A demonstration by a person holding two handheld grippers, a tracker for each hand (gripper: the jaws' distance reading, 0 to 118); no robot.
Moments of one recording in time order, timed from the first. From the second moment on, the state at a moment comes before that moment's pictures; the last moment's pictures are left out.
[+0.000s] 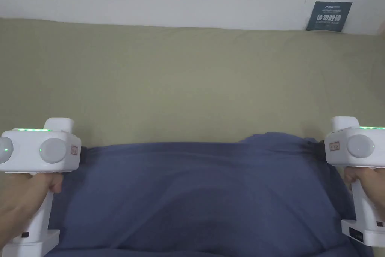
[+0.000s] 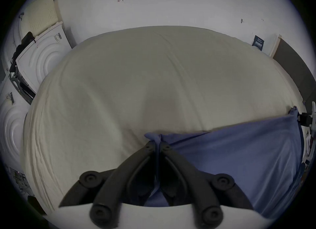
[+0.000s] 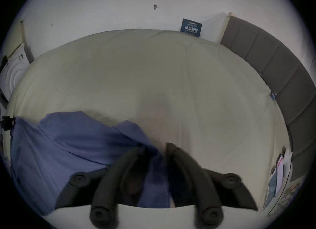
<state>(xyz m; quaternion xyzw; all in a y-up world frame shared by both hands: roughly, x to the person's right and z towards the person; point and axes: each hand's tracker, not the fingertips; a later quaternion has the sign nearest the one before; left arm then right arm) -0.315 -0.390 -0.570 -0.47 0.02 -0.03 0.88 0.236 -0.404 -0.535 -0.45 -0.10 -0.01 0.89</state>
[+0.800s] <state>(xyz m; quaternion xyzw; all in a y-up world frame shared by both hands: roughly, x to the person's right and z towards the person) -0.368 -0.290 -0.387 -0.39 -0.01 0.01 0.92 0.241 -0.275 -0.326 -0.36 -0.02 -0.08 0.93</state>
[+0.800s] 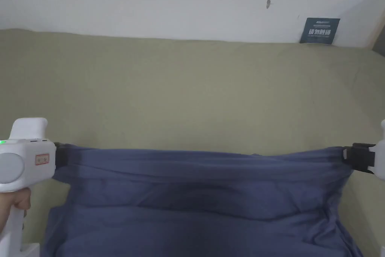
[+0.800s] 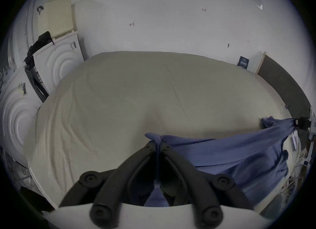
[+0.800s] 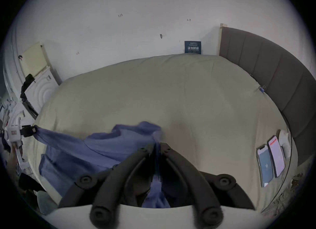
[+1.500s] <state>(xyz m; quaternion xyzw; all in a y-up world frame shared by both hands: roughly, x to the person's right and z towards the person) -0.388 -0.365 -0.272 -0.43 -0.01 0.05 0.90 0.238 -0.368 -0.215 -0.41 -0.04 -0.11 0.90</state>
